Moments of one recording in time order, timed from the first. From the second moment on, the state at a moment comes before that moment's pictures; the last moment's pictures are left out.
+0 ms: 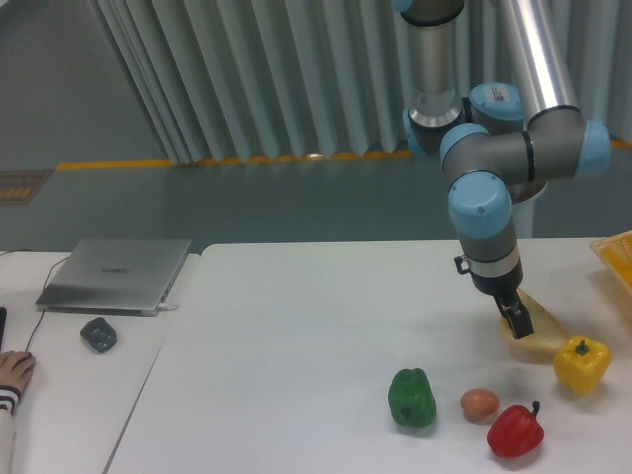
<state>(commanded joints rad) 2.27 -1.91 -1.64 -1.31 1.72 1.26</state>
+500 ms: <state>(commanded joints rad) 2.27 -1.93 -1.66 -1.31 1.73 1.24</state>
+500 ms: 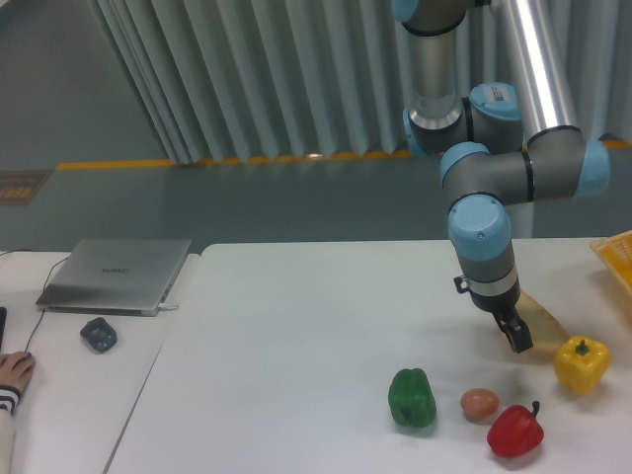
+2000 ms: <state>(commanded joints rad) 2.27 -1.95 -1.66 -1.31 1.73 1.20</state>
